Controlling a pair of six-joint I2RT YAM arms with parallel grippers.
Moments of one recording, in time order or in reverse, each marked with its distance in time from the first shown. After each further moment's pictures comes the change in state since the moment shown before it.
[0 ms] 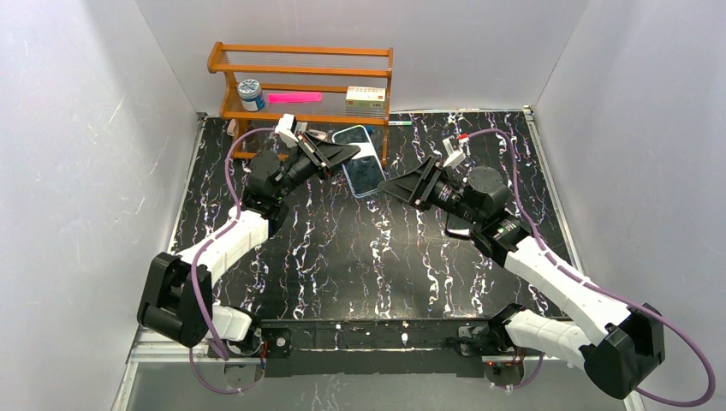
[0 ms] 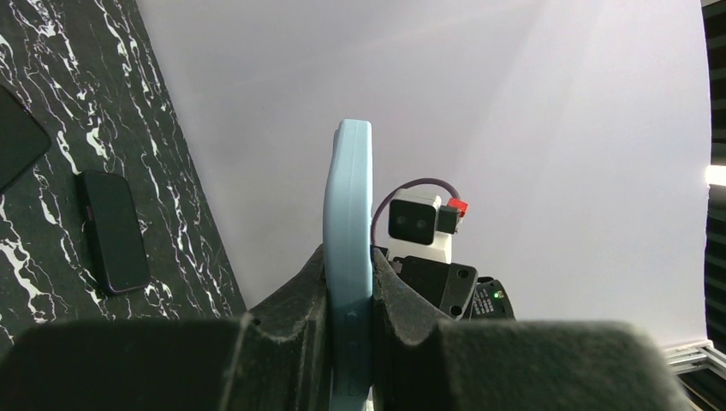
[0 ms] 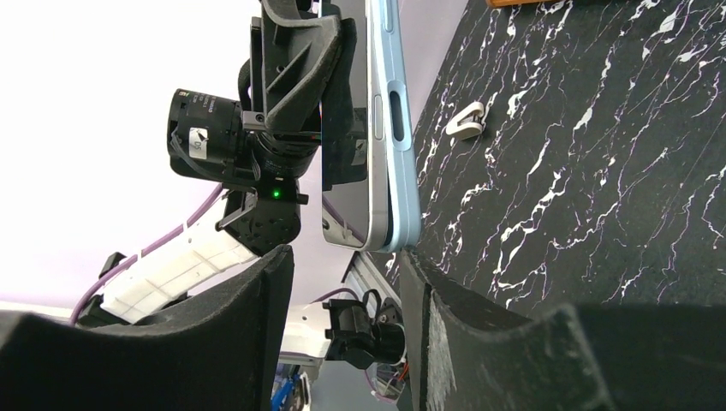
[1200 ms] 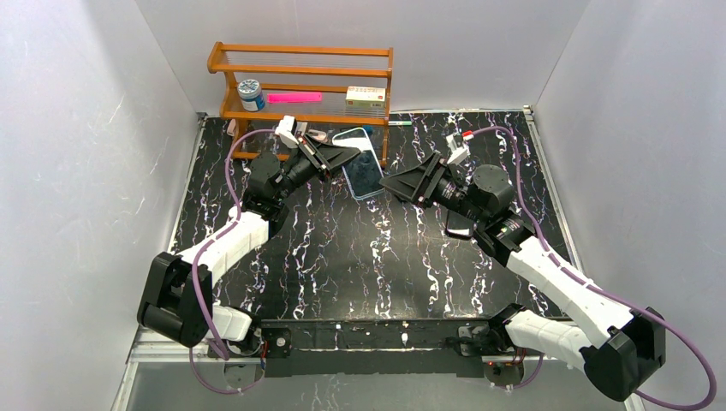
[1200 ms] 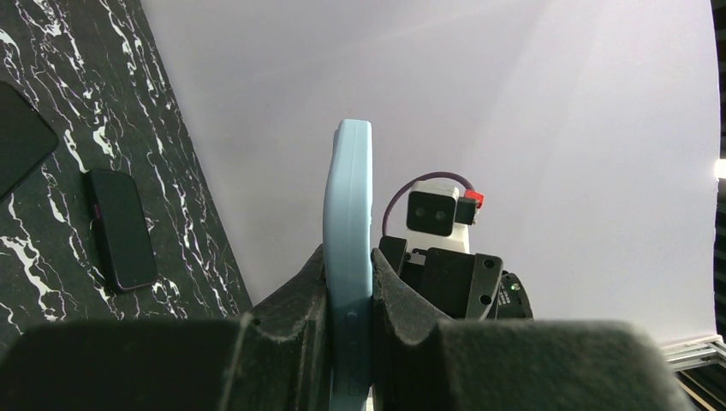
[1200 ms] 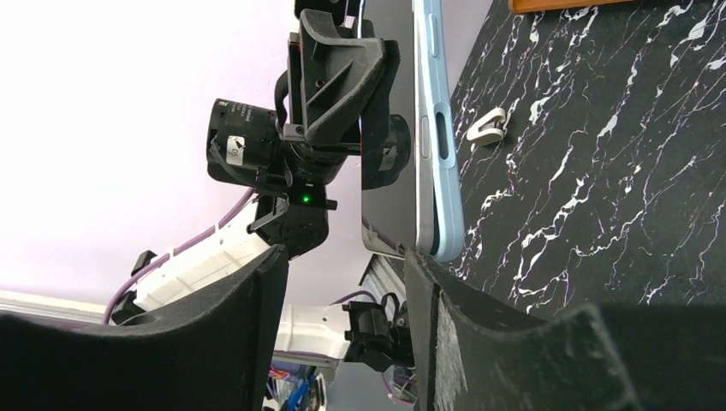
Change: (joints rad) left arm 0.000 0.000 -0.019 0.017 0.009 0.014; right arm -0.014 -0.014 0.016 0.006 -0.026 0.037
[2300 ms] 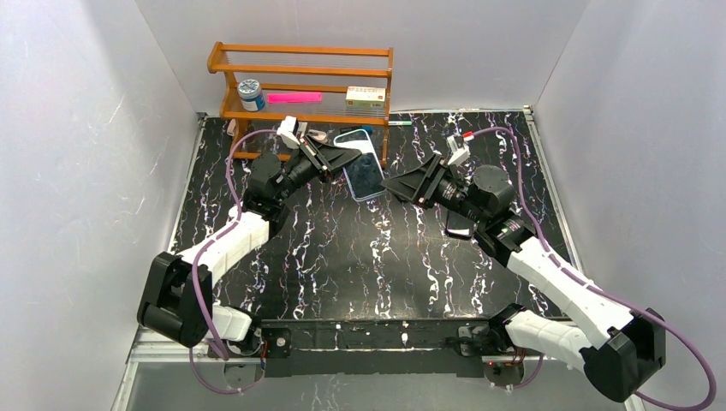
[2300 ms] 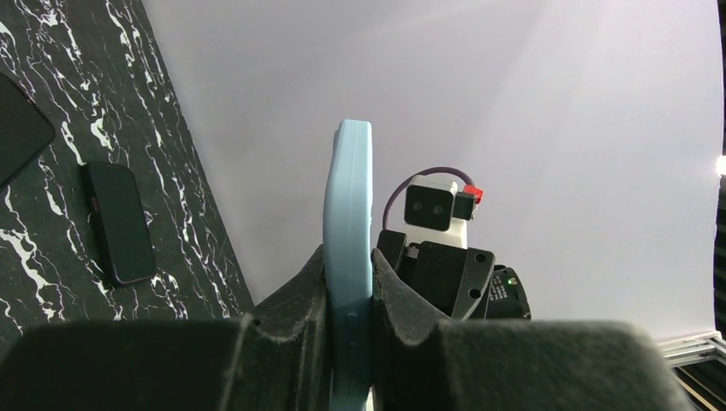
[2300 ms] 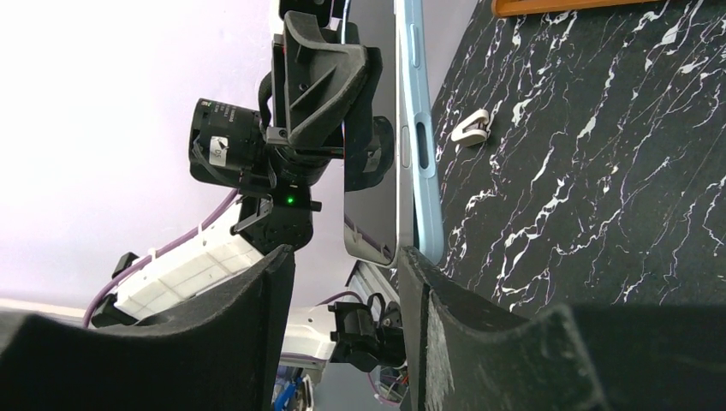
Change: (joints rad) left arm -0.006 0.000 0.000 -0.007 0.005 0.000; right arm -0.007 -0.008 -0.005 -0.020 0.010 -0.031
